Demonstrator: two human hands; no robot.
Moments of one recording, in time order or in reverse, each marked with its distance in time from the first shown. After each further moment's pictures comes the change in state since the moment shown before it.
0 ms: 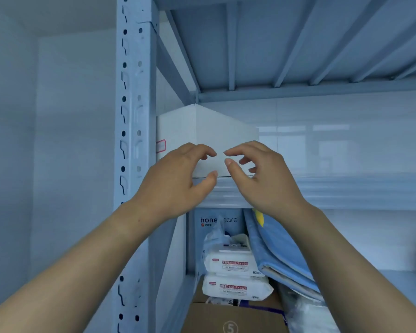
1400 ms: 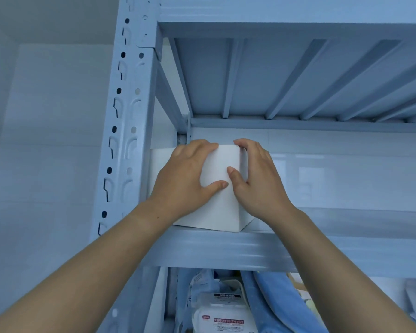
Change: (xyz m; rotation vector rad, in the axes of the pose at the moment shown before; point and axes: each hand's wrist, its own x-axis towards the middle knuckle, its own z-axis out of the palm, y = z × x) left_hand 0.098 -0.051 0.023 -0.028 0.159 0.037; right_hand 0.098 0.026 0.025 -0.218 0.066 -0.106
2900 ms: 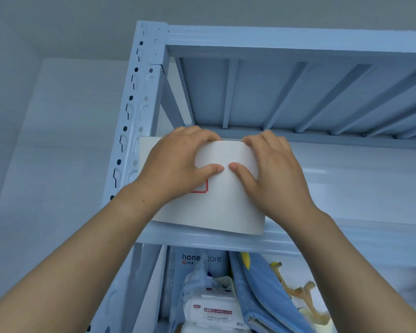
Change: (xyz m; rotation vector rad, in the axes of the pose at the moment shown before) left_hand -0.020 0.060 -0.061 0.064 0.076 0.077; right_hand -0.036 -0.046 -0.075 -0.322 0.075 -0.131
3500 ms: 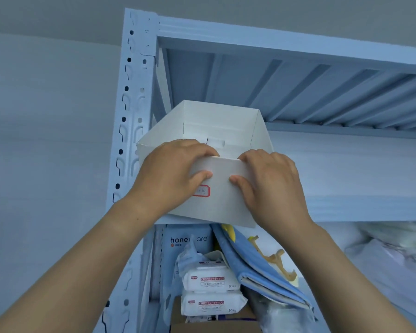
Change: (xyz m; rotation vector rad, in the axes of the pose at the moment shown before) left_hand -0.055 -0.003 -0.040 -0.149 -0.015 0.089; right_hand -0.049 -0.071 -0.032 -0.248 -0.070 0.098
